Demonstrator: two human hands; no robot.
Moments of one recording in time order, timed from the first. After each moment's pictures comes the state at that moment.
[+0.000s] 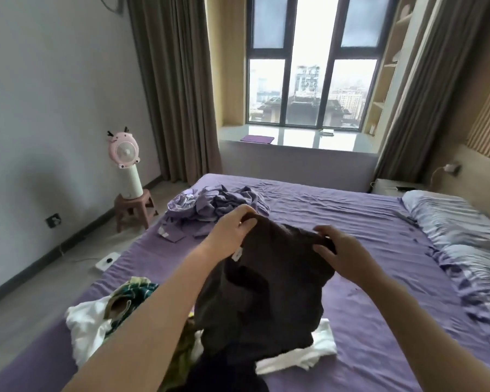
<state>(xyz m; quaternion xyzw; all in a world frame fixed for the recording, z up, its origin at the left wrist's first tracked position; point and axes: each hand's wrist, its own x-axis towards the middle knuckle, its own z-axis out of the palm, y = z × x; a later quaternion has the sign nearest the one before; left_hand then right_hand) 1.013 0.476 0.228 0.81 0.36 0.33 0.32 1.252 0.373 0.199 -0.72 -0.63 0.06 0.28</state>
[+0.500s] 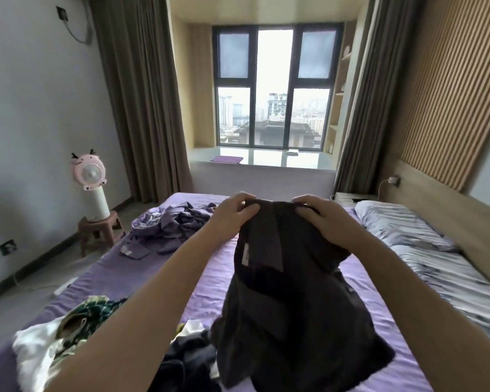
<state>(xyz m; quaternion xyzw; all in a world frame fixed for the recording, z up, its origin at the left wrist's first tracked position) 1.116 0.371 0.285 0.76 0.29 0.38 0.44 1.323 0.277 0.293 -0.62 -0.70 0.03 0.35</state>
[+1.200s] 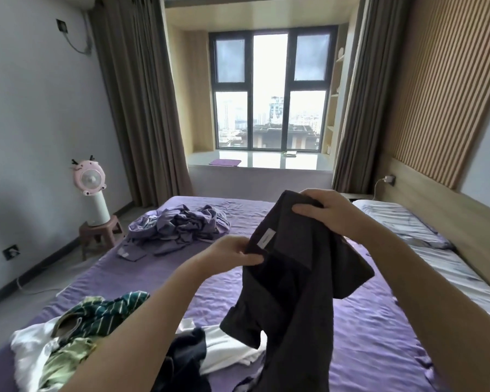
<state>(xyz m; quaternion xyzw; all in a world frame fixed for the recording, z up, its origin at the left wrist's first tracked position) 1.144 0.336 0.231 0.81 0.28 0.21 0.48 1.367 0.234 0.311 -0.58 -0.69 0.15 0.40</state>
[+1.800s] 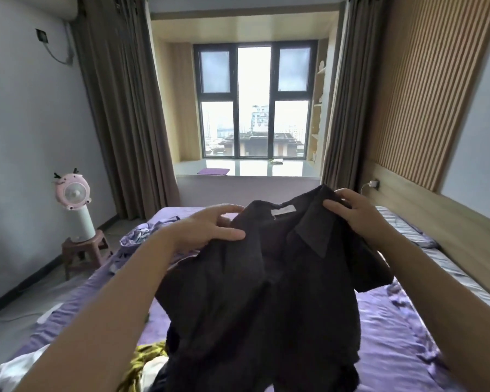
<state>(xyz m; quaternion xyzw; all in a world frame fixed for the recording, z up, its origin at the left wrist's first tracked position) 1.067 0.381 0.311 0.78 0.21 0.15 0.57 1.367 0.238 0.304 -0.62 -0.54 0.14 0.55</state>
